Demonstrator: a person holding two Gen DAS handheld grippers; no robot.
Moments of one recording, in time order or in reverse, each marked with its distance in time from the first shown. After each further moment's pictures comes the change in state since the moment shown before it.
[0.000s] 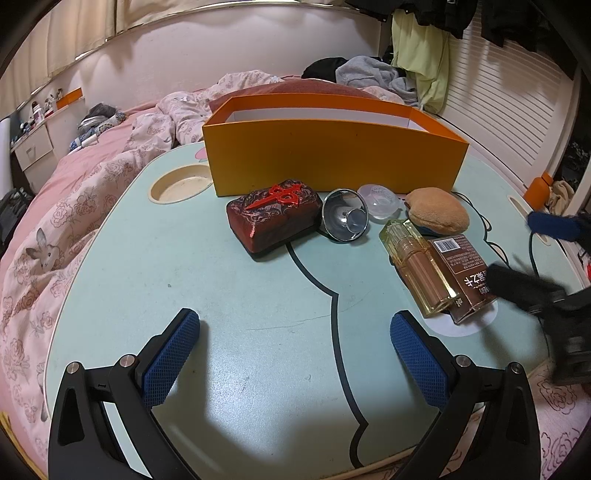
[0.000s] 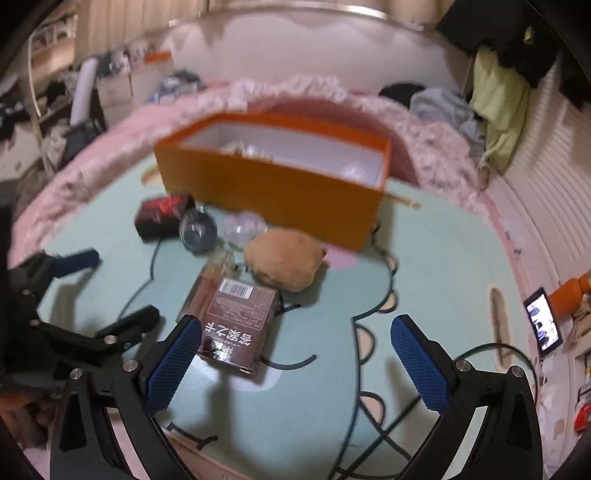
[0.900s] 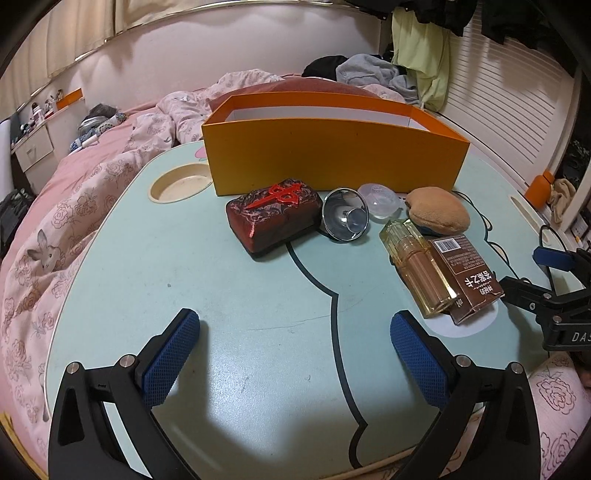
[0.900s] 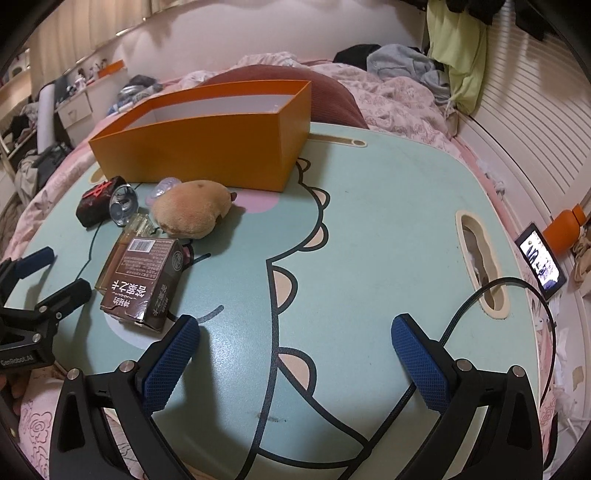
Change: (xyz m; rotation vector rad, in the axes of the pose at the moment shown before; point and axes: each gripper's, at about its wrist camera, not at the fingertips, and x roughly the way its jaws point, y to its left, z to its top) left arm 0.003 0.000 0.001 0.002 0.006 0.006; right arm 0.006 -0.057 -0.037 0.174 0.030 -0.062
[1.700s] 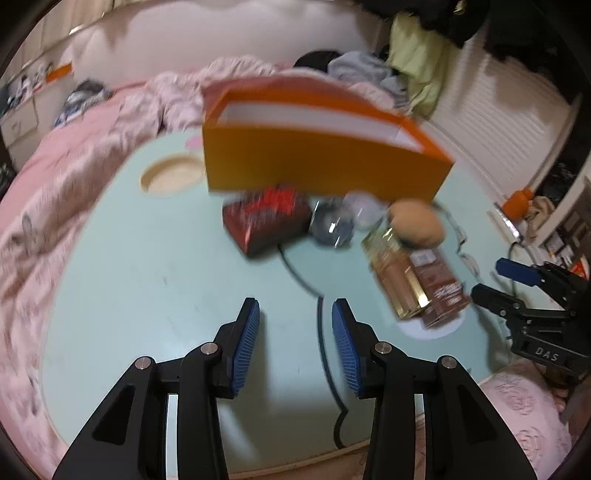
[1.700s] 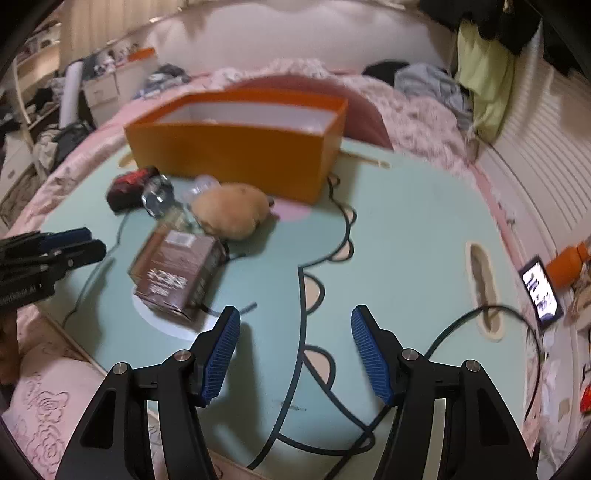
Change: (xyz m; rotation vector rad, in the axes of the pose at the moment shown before) left arm -0.013 0.007 0.007 -0.051 0.023 -0.071; right arm -0.008 0.014 0.003 -0.093 -0.008 0.032
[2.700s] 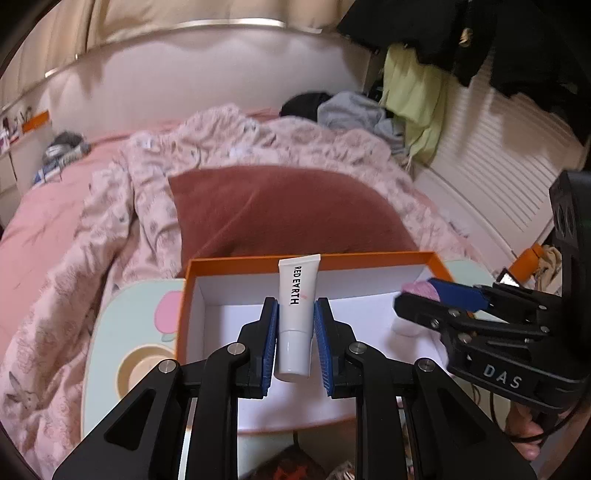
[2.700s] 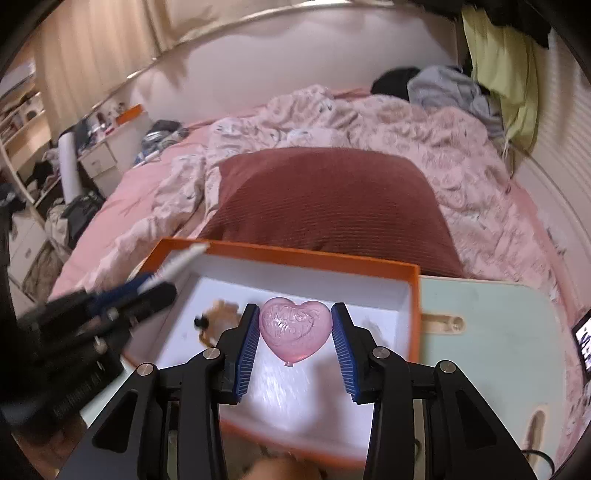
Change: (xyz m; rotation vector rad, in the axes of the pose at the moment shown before) left arm 0.063 0.009 0.173 0.029 -0.078 -0.062; right arm 0.069 0.003 0.188 0.169 -0.072 0.149
